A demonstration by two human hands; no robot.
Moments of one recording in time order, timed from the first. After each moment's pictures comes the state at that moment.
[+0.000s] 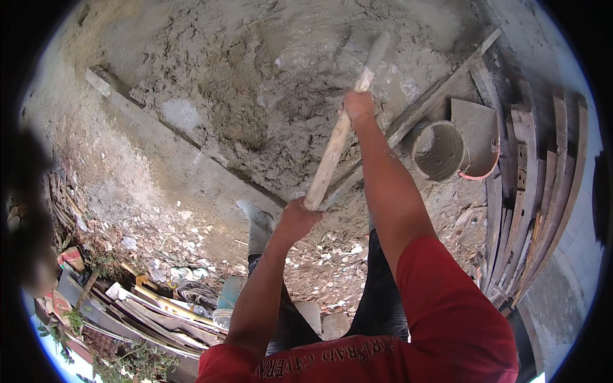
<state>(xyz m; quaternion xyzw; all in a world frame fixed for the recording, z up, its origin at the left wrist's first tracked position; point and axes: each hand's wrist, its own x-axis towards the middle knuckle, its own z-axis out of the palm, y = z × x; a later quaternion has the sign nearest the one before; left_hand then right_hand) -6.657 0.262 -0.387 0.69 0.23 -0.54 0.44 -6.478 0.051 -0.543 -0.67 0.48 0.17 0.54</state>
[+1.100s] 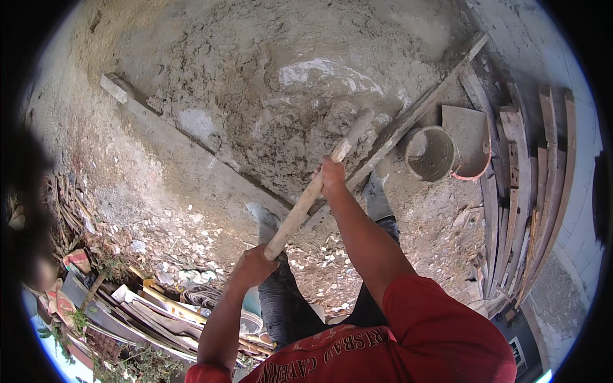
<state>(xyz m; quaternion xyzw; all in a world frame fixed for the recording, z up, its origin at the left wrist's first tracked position) -6.685 0.389 -0.237 0.73 0.16 -0.60 0.28 -6.621 0.155 -0.468 -0.36 0.63 0.17 0.67</state>
